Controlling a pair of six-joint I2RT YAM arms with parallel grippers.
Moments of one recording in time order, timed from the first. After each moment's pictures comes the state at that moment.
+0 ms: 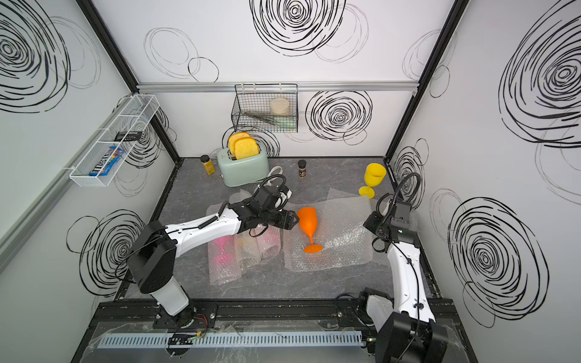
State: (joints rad) left arm -0.75 1.72 1.20 -0.30 0.19 -0.46; right arm -0.31 0.97 0.73 -0.61 -0.19 0.42
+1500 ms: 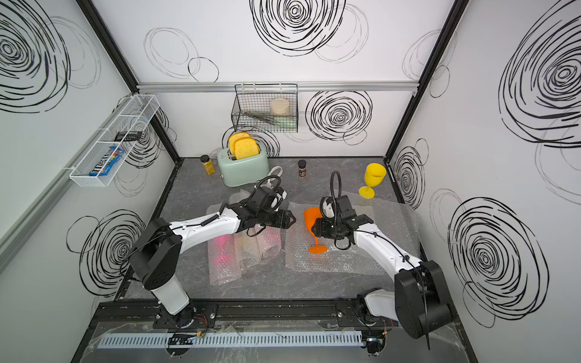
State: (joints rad) left arm -0.70 1.73 1.15 -0.24 0.27 -0.54; right arm 0.35 1.30 0.80 -0.50 -0.27 0.41
